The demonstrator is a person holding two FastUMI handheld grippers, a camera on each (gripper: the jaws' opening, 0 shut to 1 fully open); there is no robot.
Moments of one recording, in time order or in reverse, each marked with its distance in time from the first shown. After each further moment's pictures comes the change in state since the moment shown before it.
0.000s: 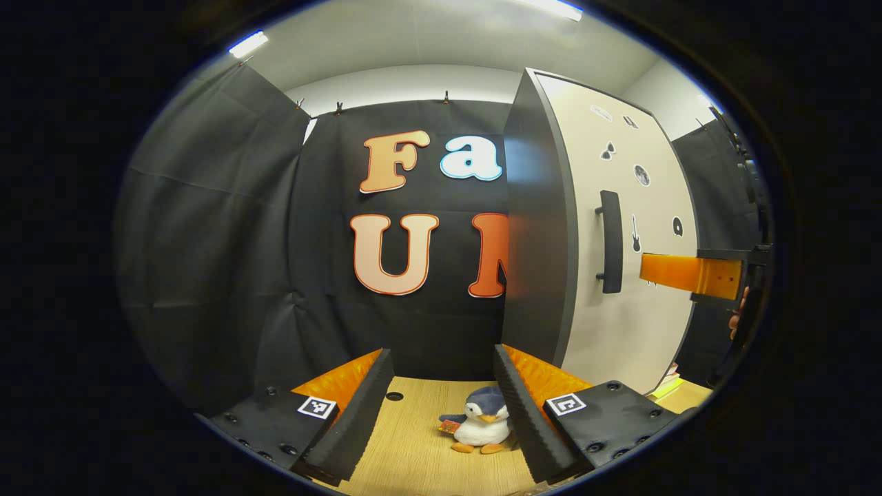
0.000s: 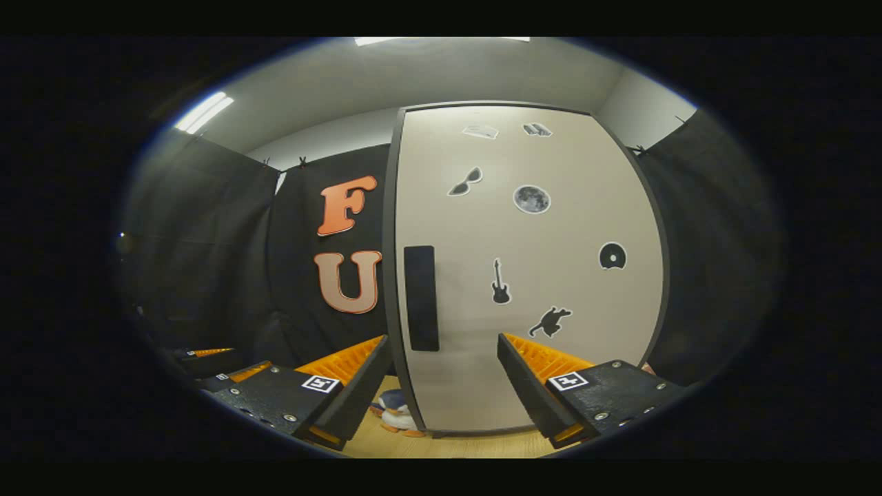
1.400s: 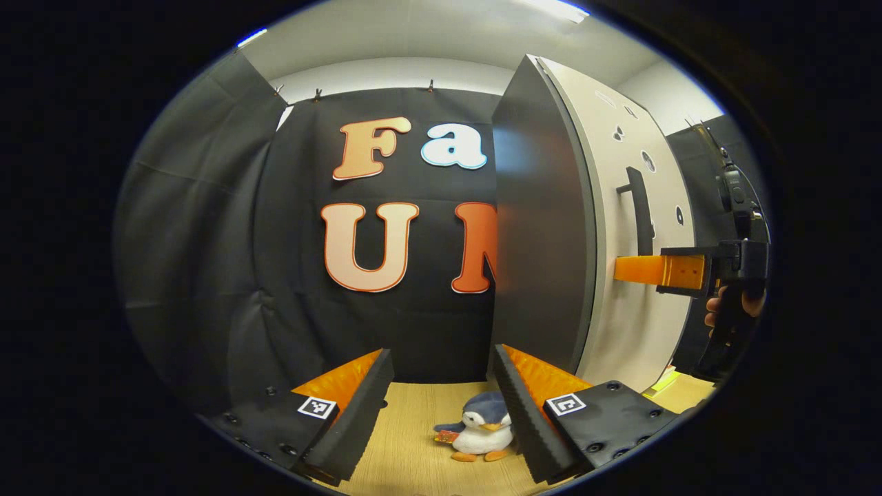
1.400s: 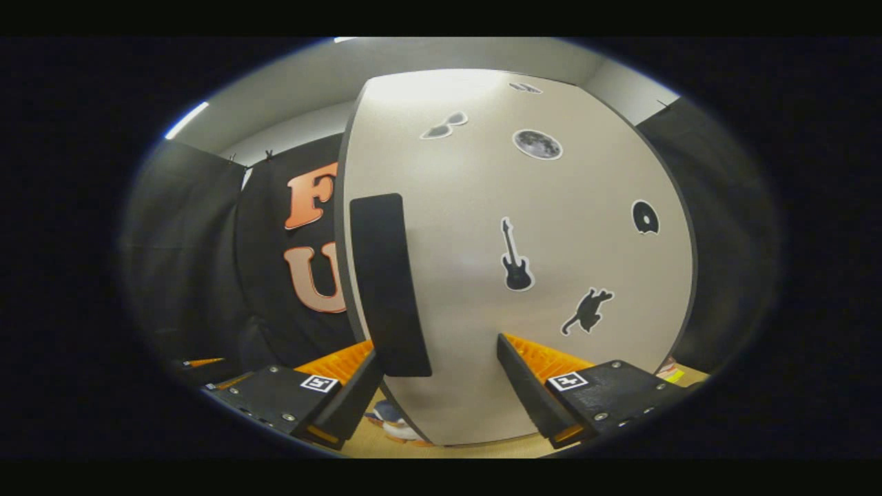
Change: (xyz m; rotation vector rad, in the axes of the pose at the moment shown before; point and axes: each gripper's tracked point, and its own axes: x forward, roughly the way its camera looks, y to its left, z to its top) left arm 0.065 0.013 -0.023 -0.010 0.021 -0.131; right arm 0.092 0.003 -0.039 0.072 0.058 -0.074
